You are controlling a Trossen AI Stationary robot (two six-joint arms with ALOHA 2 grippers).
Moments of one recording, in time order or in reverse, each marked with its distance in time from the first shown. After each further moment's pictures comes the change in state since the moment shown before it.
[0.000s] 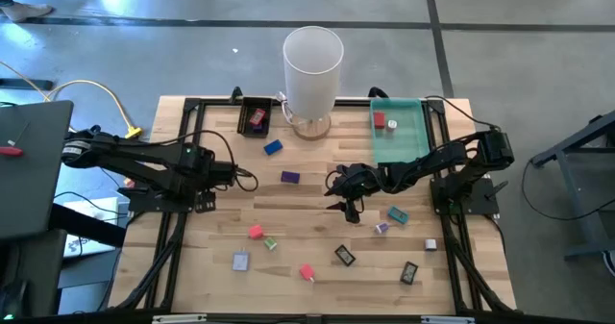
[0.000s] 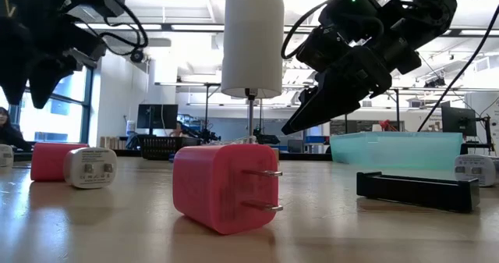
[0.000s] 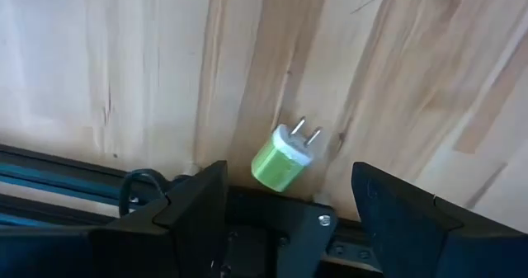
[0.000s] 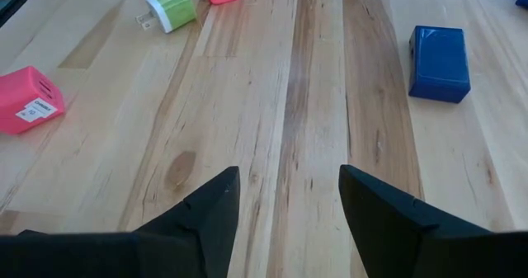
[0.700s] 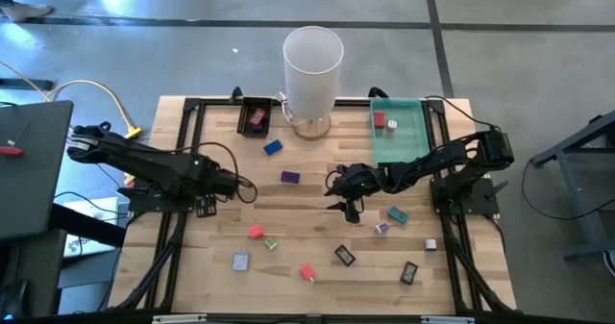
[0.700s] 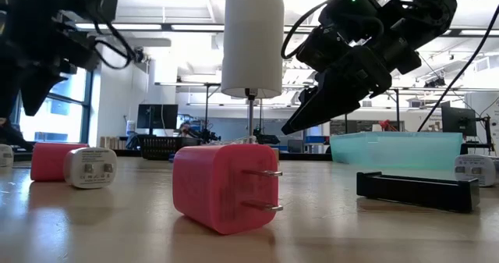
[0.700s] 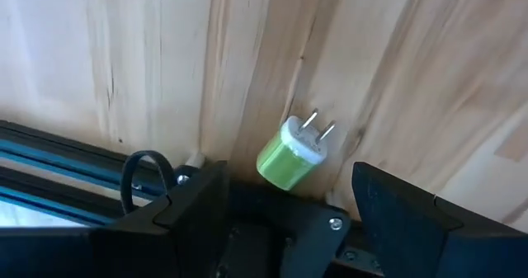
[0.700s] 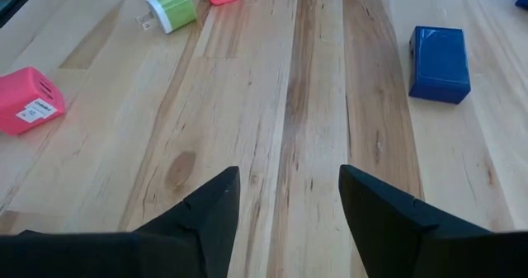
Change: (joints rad) left arm -0.122 0.086 -0.033 0.019 -0.066 -0.136; right arm 0.000 0.000 0.000 0.001 0.000 0.000
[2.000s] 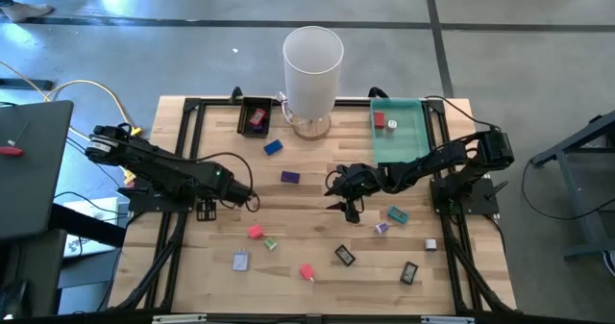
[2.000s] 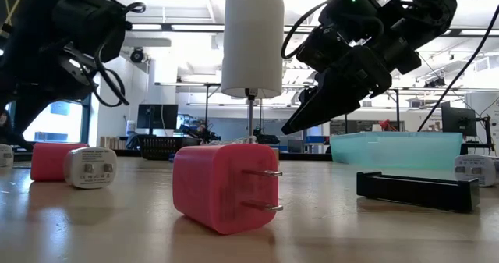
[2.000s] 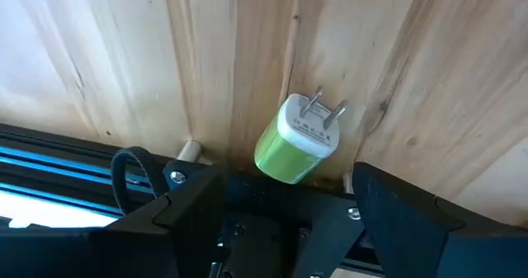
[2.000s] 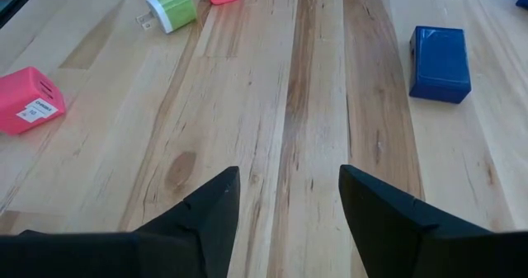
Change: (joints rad) left arm -0.010 0.215 -0.021 0.021 0.024 0.099; right arm 0.000 0.000 0.000 -0.001 -0.001 0.000
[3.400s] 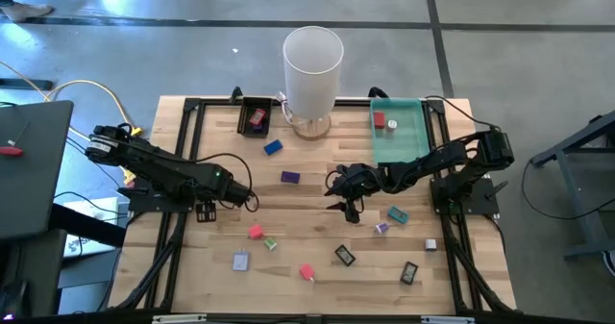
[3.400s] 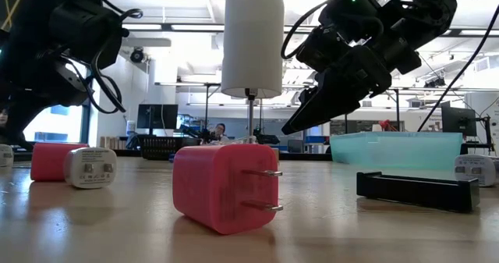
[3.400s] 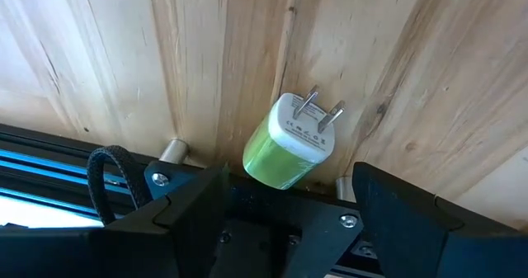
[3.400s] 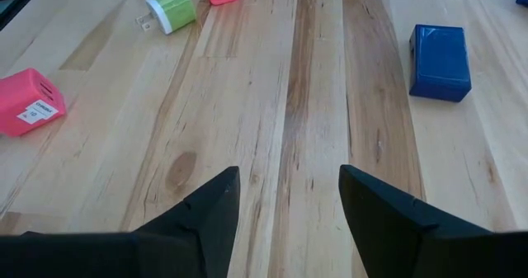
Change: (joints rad) left arm 0.000 0.000 -0.034 0.036 0.025 -0.036; right arm 0.000 0.000 0.000 0.000 0.000 0.008
